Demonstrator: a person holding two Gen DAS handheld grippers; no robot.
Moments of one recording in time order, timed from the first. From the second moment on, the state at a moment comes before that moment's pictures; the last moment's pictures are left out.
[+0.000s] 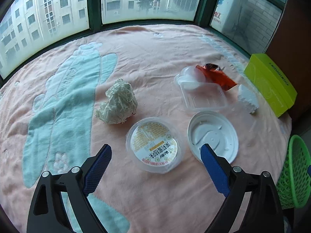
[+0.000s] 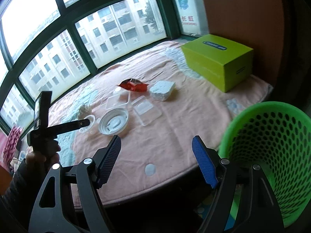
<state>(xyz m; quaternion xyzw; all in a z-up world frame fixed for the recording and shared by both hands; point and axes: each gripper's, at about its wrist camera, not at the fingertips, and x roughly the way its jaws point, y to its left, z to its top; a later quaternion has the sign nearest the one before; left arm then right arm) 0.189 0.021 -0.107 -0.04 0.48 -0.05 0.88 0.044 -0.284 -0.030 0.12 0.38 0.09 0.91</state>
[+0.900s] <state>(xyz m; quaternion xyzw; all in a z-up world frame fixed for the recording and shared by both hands) 0.185 0.053 -0.100 -0.09 0.47 -0.06 0.87 0.098 -0.216 -0.061 0.06 0.43 0.15 0.89</state>
